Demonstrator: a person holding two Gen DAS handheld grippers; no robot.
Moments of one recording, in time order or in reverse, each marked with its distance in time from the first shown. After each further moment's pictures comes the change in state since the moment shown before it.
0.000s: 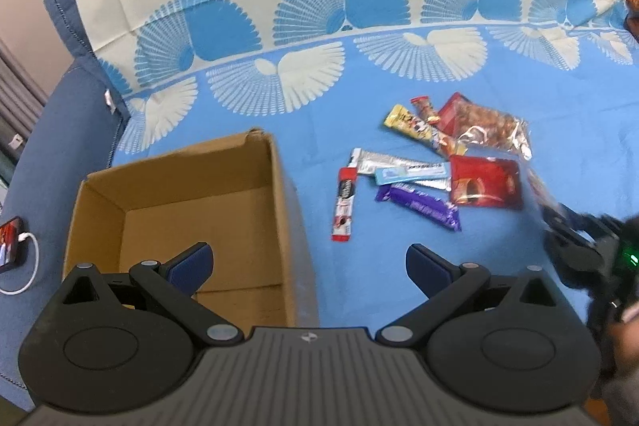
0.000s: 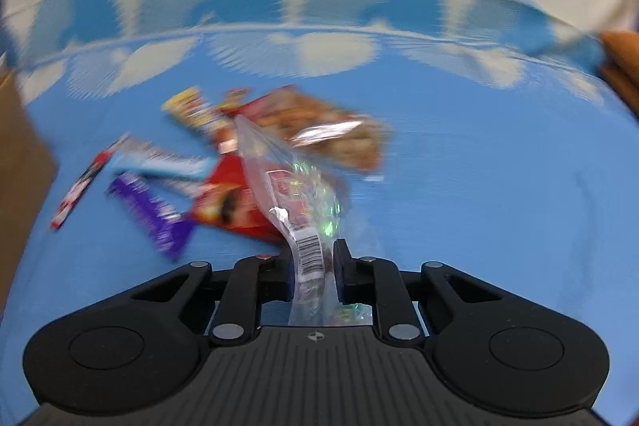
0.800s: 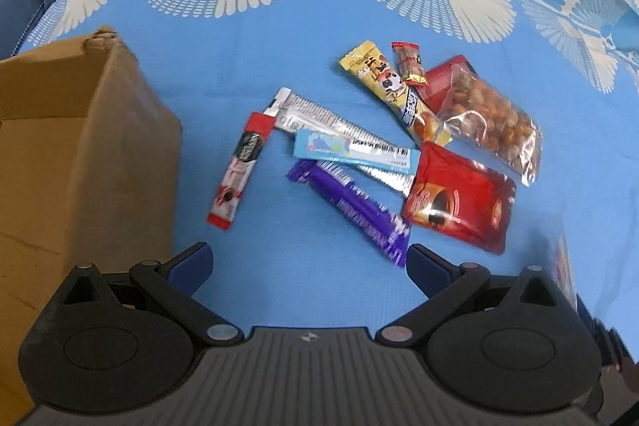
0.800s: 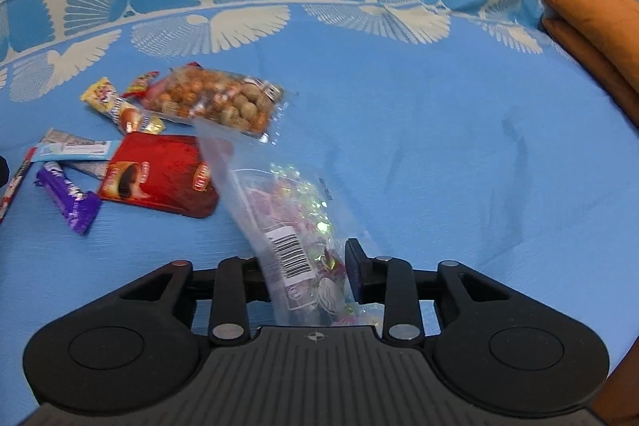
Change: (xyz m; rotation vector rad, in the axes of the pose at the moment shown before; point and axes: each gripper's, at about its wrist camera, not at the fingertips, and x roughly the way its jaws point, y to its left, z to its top) left arm 0.147 -0.061 0.032 -0.250 0.254 -0.135; right arm 0.018 -0.047 -0.016 0.082 0.083 -0.071
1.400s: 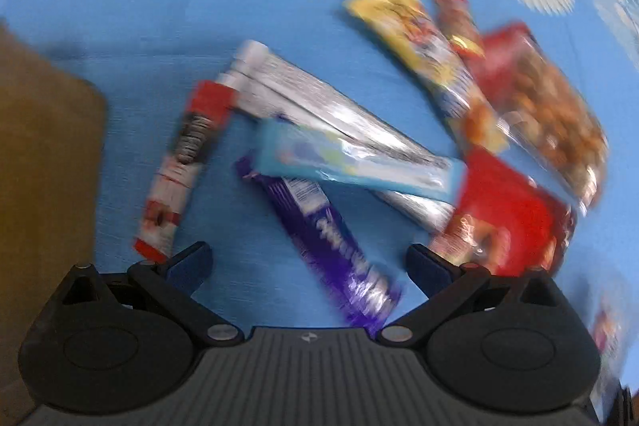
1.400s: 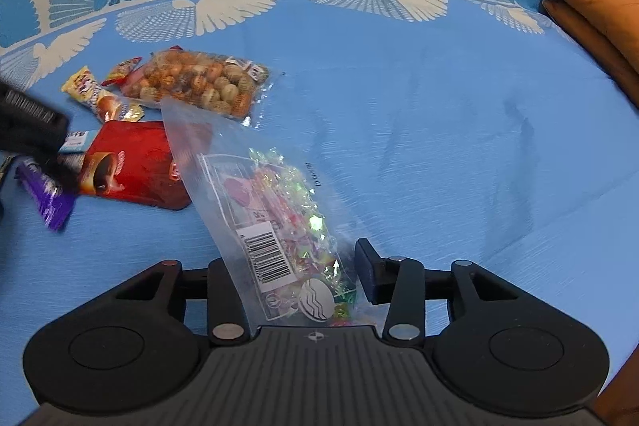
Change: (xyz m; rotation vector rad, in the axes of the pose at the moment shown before) left arm 0.098 -0.002 0.032 -0.075 0.139 -0.001; right arm 0.017 -0.009 0.001 0.012 0.034 -0.002
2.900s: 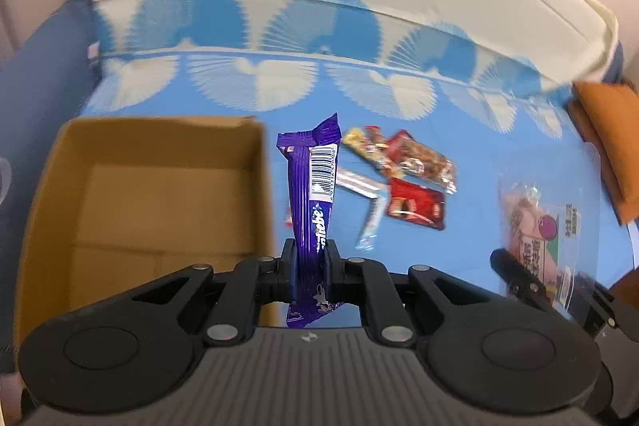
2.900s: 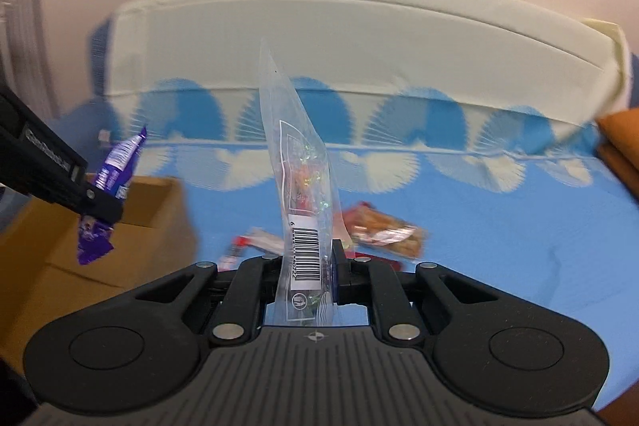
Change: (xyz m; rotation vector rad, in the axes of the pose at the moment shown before) left arm -0.284 0.163 -0.152 0.147 -0.404 -0.200; right arm -0.259 0.120 0.000 -0.177 -0.334 0.306
